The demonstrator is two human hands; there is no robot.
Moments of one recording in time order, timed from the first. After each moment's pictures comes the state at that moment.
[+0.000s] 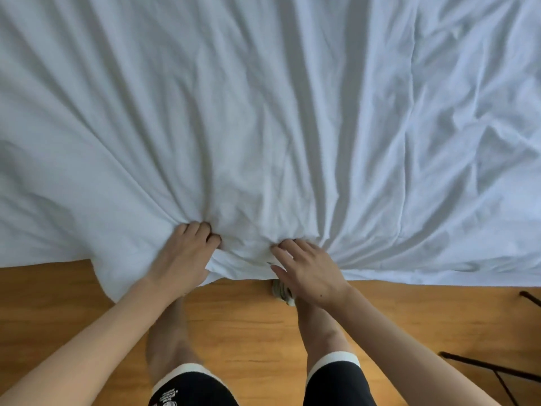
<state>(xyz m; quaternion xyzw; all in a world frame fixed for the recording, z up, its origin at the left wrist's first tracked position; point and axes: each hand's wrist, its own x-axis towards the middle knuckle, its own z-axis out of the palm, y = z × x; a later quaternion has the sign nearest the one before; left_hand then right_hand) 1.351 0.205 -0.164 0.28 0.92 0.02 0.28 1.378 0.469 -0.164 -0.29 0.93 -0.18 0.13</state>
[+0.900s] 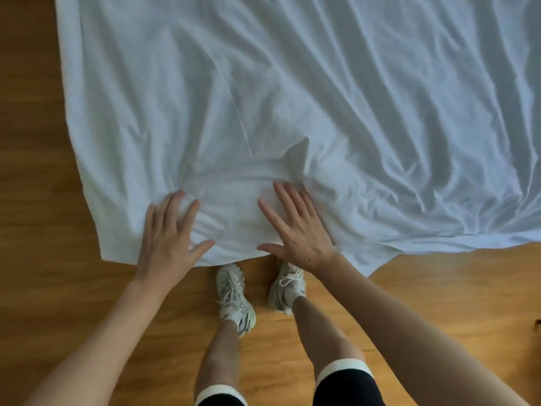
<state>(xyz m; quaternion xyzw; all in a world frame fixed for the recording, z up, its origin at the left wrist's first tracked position) 1.342 -0.252 -0.149 0.16 0.97 0.04 0.16 1.352 0.024 -0.162 -0.22 0.97 -0.09 0.08</state>
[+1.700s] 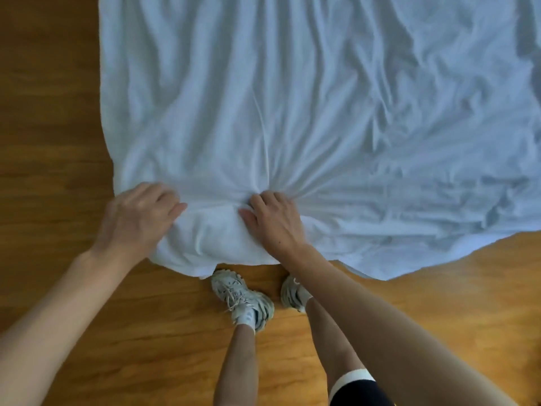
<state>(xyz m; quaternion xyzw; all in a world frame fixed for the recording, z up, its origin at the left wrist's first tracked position) 1.308 -0.360 -0.118 0.28 0.96 0.09 0.01 1.347 -0.124 -0.165 -0.08 0.97 -0.20 0.04</state>
